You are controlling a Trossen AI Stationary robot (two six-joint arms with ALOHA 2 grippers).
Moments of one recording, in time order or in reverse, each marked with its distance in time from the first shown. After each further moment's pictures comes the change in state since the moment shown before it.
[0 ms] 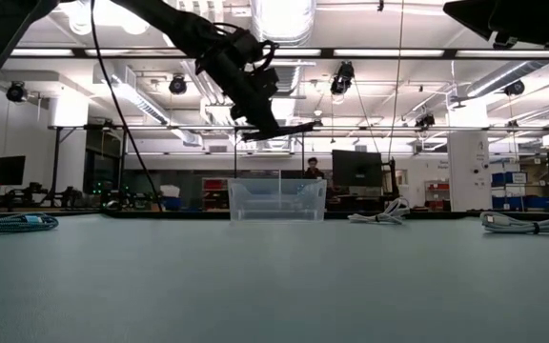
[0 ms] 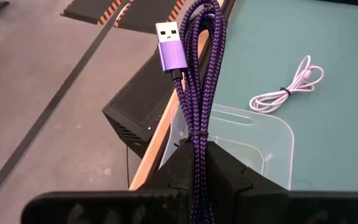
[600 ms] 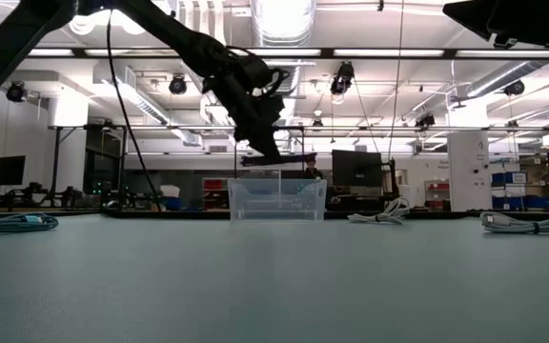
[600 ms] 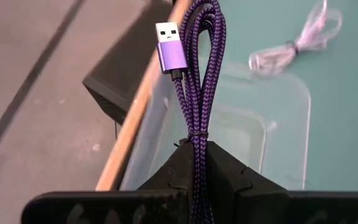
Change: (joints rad) left arm -0.009 0.107 0.001 -0.043 0.007 0.030; right arm 0.000 0.001 0.000 -0.003 0.008 -0.026
